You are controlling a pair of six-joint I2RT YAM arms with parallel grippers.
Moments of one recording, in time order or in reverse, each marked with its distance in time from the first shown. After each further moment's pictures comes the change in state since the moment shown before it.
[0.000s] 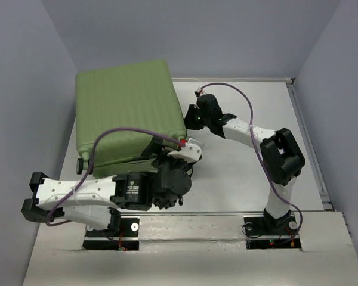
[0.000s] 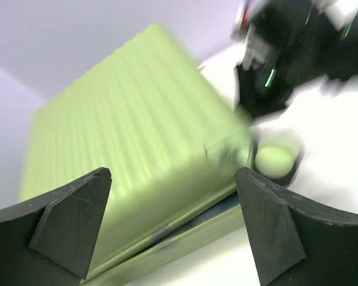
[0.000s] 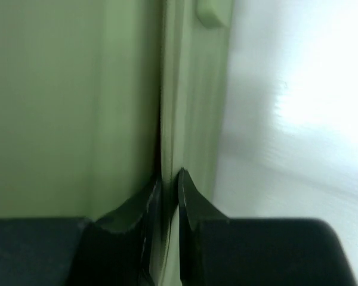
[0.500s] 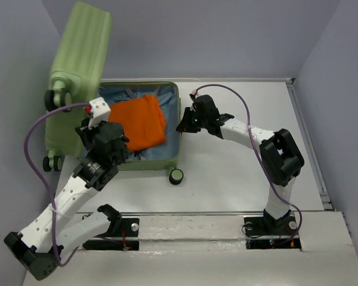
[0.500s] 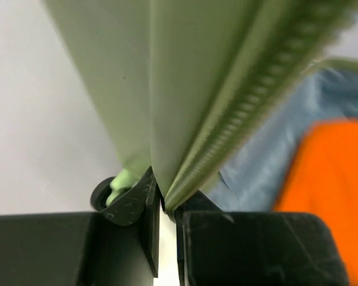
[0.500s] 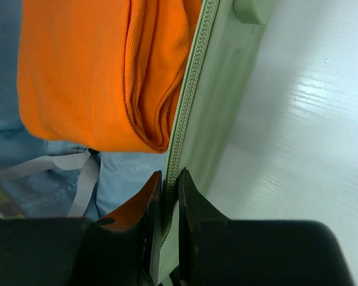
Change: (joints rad) left arm 0.988 -0.272 -0.180 0.195 0.030 0.014; right arm 0.035 -0.003 0.015 -0.051 -0.050 -0.008
